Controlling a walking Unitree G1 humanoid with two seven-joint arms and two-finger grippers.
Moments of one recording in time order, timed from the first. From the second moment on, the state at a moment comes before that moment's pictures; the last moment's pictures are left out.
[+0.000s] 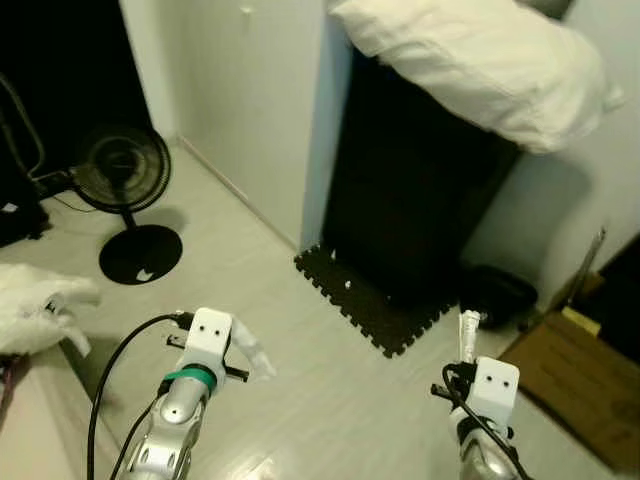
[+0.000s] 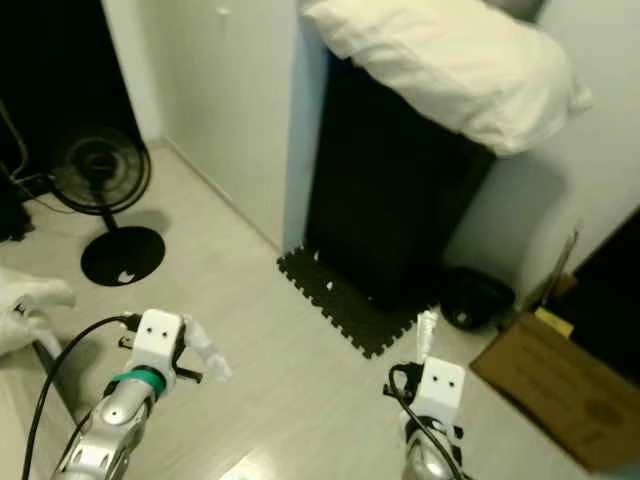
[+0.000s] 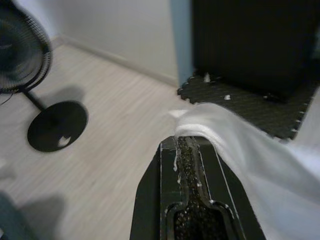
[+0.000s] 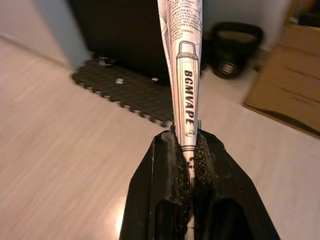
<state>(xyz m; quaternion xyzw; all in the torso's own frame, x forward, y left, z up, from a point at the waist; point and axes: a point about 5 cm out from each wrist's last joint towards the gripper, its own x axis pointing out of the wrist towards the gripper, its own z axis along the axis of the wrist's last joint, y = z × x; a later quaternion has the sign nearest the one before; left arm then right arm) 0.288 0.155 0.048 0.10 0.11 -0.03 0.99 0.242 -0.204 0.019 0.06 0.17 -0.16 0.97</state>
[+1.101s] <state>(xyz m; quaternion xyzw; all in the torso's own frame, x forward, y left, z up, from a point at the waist) 0.288 0.154 0.050 0.10 0.10 -0.04 0.99 0.246 -0.208 0.023 0.05 0.17 -0.16 0.97</state>
